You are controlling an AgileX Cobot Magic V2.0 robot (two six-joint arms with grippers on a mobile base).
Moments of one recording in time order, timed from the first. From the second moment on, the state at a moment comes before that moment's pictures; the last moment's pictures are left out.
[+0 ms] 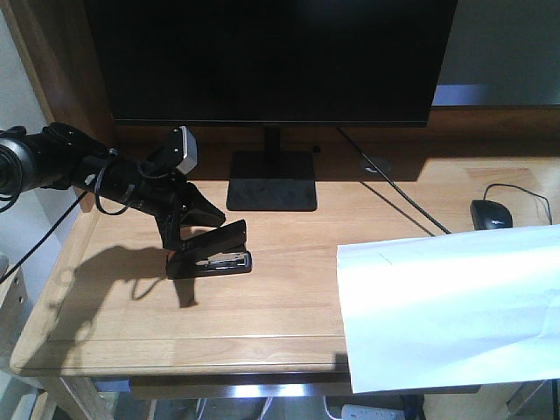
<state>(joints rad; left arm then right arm) -0.11 2.20 -1.60 -1.08 1.07 1.84 0.20 0.35 0.03 -0.16 -0.87 1.34</state>
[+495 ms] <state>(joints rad) -0.11 2.20 -1.60 -1.08 1.07 1.84 0.20 0.35 0.03 -0.16 -0.87 1.34</state>
